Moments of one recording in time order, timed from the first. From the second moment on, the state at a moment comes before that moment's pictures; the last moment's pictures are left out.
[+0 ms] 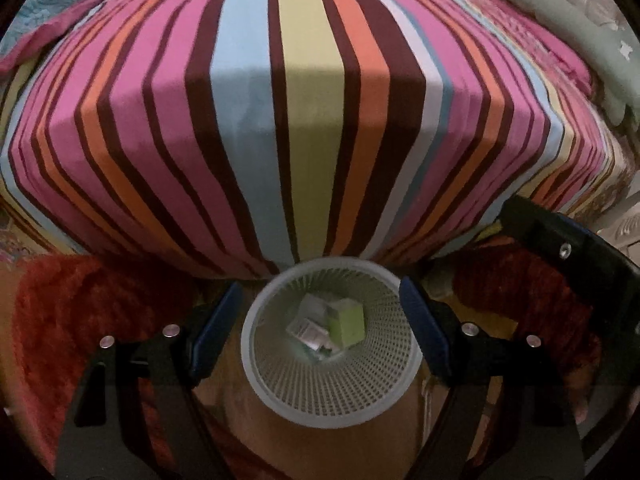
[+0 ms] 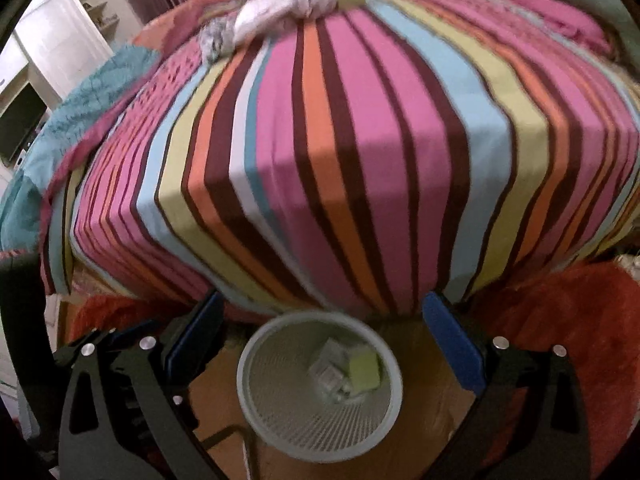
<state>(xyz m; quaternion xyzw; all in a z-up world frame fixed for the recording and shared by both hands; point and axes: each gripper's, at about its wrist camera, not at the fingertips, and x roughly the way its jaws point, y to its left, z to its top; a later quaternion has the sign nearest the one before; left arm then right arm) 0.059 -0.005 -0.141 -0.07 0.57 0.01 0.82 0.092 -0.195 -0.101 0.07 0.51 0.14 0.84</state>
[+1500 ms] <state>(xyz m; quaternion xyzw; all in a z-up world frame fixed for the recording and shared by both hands) 0.270 0.087 -0.032 -0.13 0.45 0.03 0.88 0.288 -0.222 -0.008 0.04 0.38 0.15 0.91</state>
